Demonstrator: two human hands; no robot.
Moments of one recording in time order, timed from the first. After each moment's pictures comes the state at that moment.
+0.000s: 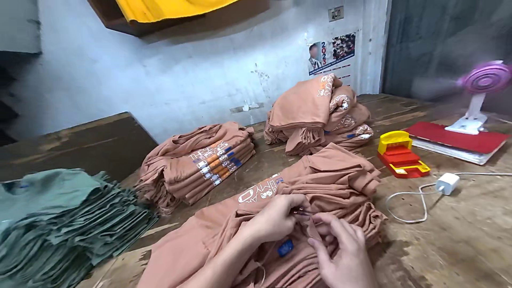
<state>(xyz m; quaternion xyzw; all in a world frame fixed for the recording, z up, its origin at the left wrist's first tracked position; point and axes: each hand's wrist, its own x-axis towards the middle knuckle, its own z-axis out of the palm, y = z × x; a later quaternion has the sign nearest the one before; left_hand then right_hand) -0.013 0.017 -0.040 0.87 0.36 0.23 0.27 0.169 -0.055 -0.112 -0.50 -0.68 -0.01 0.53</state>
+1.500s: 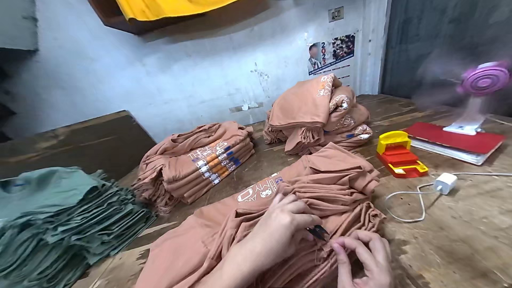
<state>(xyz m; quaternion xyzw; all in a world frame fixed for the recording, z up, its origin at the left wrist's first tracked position) -0.009 -0.014 -0.053 0.92 0.28 0.26 -0.04 0.191 -0.071 -0.140 -0.47 -0.61 -0.03 0.64</state>
